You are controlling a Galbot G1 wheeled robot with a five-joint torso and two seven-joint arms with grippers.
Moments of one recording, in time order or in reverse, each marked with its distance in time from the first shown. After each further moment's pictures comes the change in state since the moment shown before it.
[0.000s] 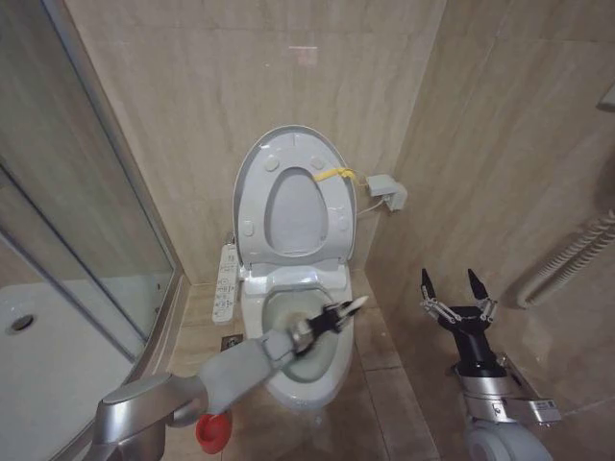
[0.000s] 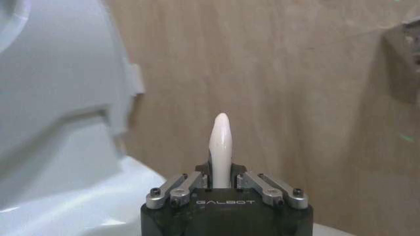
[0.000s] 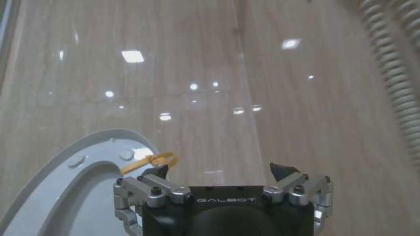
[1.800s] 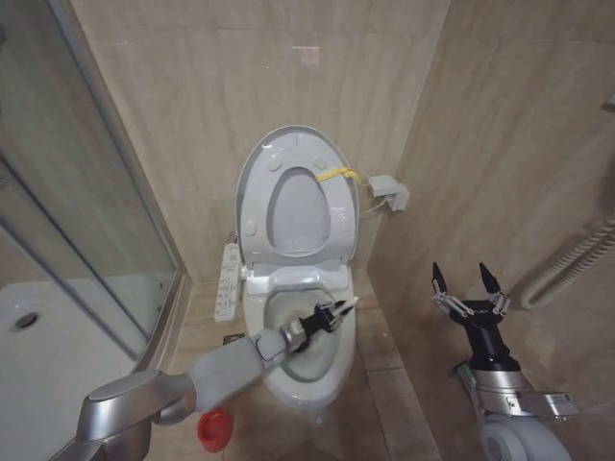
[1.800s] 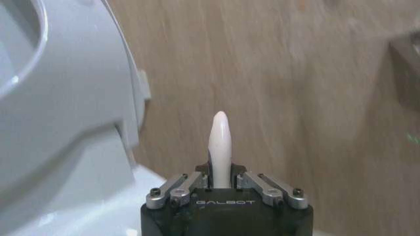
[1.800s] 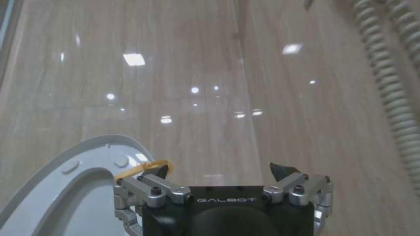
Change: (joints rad) left arm -0.041 0.050 0.047 -0.119 -0.017 0.033 -0.060; right arm 0.010 -0.045 0.047 0.005 0.050 -0.013 0.002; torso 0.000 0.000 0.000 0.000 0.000
